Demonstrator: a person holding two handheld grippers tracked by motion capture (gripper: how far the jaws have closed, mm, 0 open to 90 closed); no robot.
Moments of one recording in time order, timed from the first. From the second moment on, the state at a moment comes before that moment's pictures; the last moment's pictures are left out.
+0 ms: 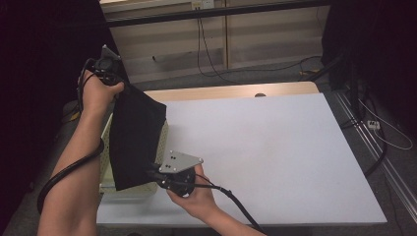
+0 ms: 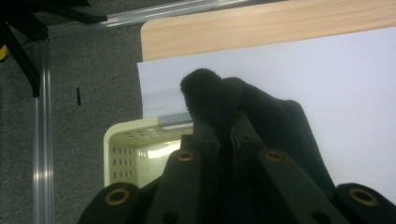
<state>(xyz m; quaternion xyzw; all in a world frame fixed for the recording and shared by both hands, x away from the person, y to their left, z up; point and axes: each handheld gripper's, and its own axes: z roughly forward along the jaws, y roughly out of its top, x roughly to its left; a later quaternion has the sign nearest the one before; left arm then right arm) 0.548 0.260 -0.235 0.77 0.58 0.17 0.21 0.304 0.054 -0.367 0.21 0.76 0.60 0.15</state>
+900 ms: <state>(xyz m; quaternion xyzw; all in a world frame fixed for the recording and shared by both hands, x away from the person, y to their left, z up) 0.549 0.260 -0.240 0.77 0.58 0.17 0.21 0.305 0.059 -0.372 0.21 0.76 0.60 0.15</state>
